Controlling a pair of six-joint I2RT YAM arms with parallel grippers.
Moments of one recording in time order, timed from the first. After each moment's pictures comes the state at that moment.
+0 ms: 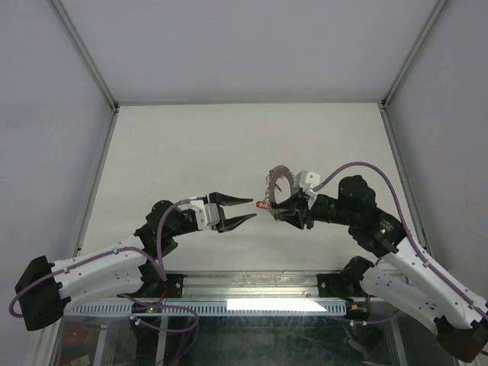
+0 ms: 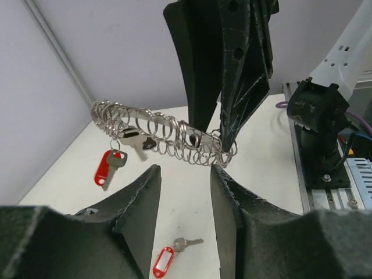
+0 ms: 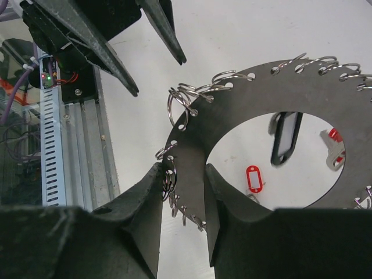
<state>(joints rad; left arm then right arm) -0.93 0.85 0.42 0.68 0.44 0.16 0.74 0.67 0.75 -0.38 -0.53 -0.18</state>
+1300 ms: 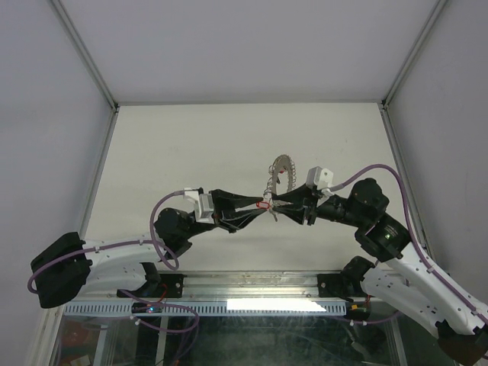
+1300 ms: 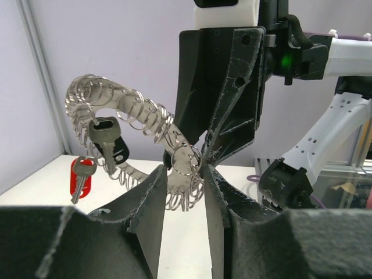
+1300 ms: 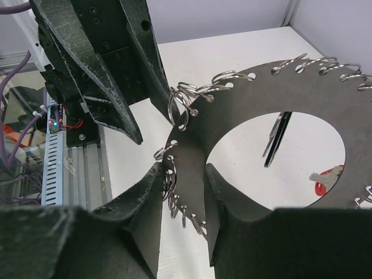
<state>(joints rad) -1.03 1.09 0.37 1.23 0.30 -0.11 0.74 0.61 0.72 -0.18 -0.55 -0.09</state>
